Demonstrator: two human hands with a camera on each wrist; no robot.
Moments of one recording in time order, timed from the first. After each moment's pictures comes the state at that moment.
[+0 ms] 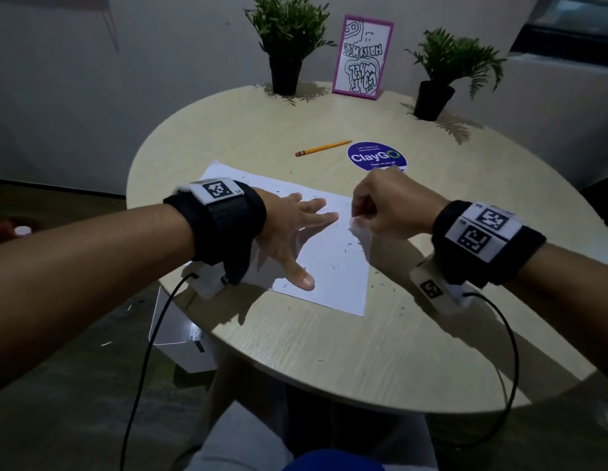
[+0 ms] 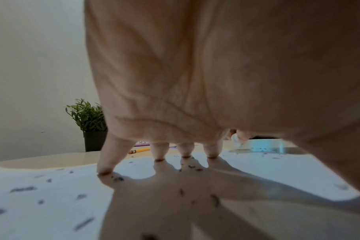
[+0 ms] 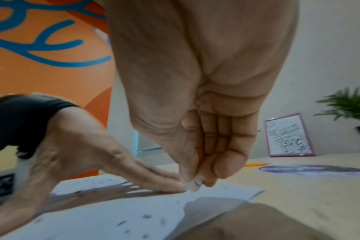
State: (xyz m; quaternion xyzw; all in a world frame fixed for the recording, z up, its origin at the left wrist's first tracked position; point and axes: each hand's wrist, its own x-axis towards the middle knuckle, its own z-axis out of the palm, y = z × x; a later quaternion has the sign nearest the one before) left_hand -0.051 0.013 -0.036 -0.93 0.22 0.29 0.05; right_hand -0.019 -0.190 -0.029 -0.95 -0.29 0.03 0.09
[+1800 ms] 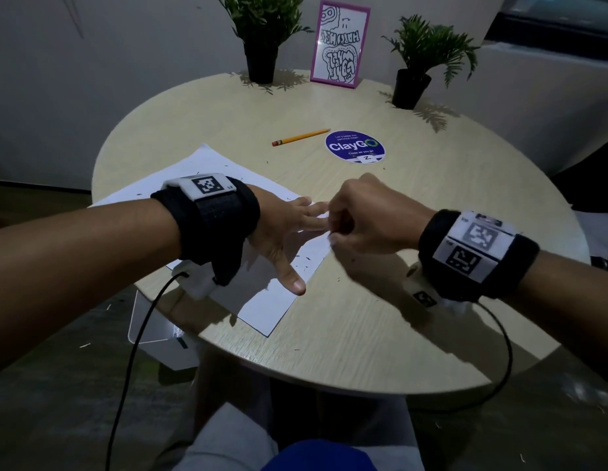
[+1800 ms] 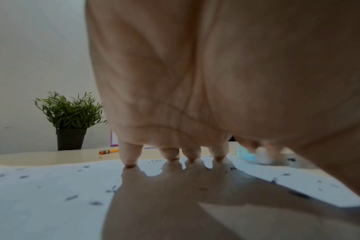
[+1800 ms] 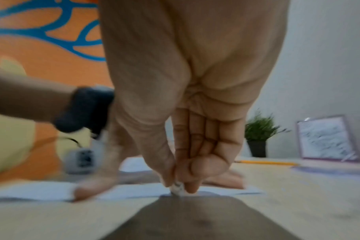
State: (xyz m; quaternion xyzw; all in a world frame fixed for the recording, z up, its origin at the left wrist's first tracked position) left_hand -0.056 -0.010 -0.040 -0.90 0.31 0.29 0.02; right_hand -0.064 -0.193 -0.026 -0.94 -0.34 0.03 0.08
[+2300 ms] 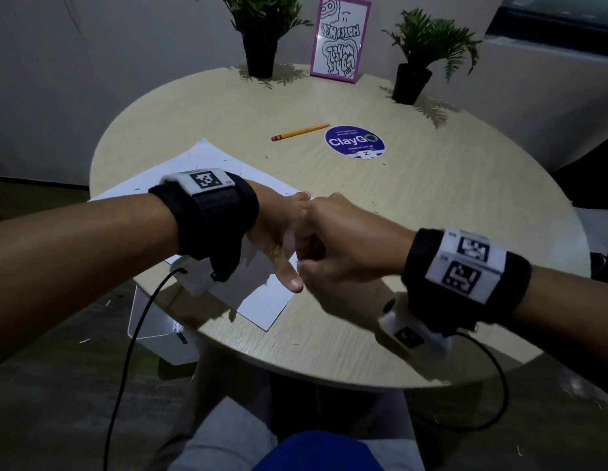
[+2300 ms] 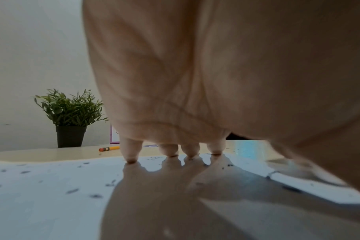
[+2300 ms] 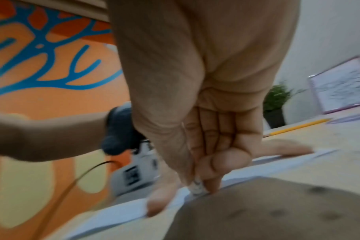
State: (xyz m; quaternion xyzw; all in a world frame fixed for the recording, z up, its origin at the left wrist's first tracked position) left_hand -0.065 -0.012 -0.034 -0.90 0.31 0.31 -0.05; right_hand -0.098 -0.167 -0.028 -0.91 -0.38 0.09 0.13
